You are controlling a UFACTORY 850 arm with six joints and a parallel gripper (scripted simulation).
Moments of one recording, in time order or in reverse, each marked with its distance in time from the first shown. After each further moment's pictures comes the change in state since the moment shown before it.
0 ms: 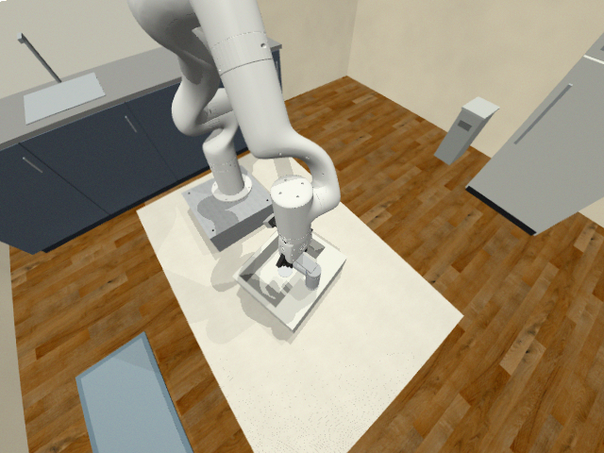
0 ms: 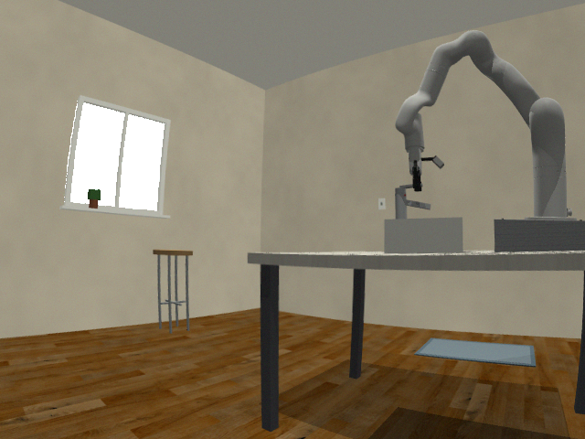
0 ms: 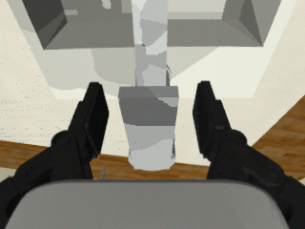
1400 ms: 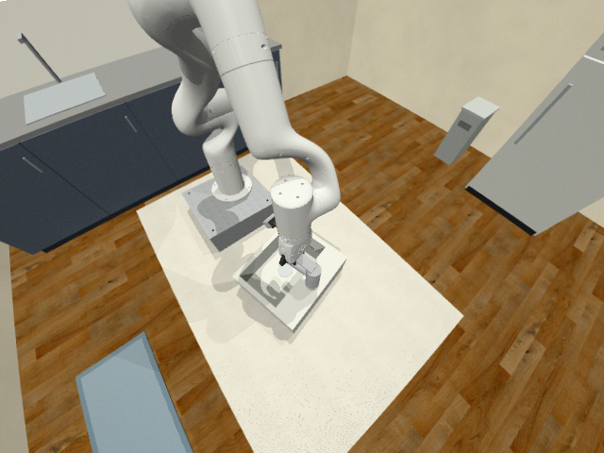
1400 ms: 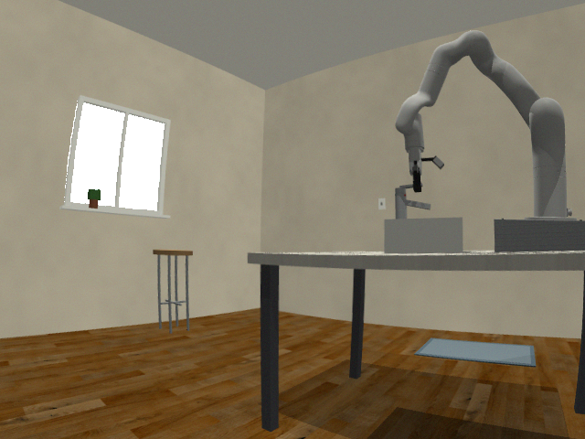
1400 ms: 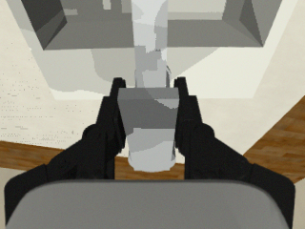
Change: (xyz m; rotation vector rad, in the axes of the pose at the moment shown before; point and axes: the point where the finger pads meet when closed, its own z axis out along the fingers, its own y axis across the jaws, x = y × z) arm 0.000 0.000 0.001 0.000 0.000 0.000
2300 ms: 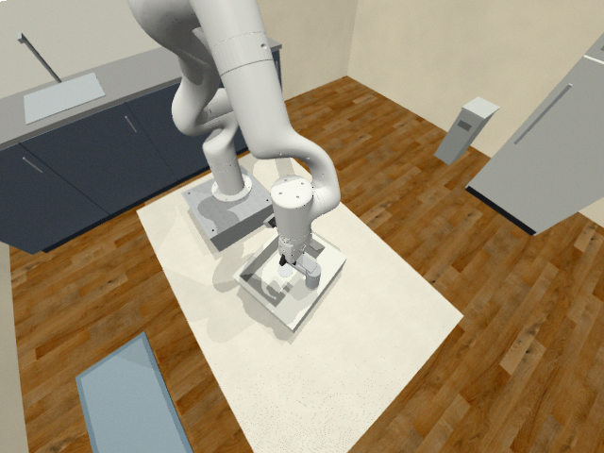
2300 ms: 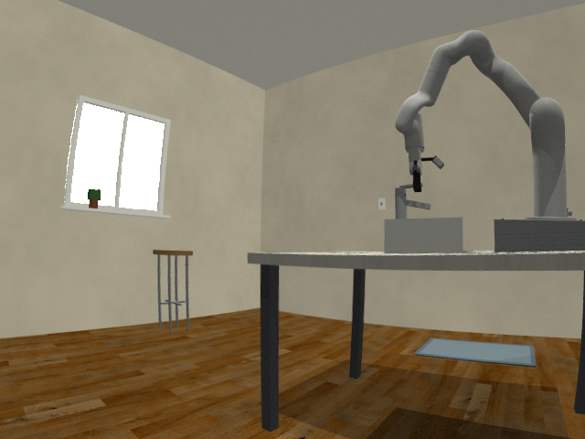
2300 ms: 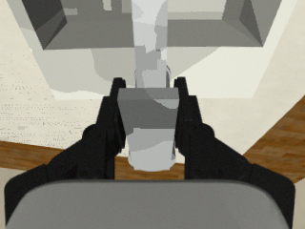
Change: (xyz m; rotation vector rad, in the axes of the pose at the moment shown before) arm 0.000 0.000 -0.001 0.000 0.000 0.000
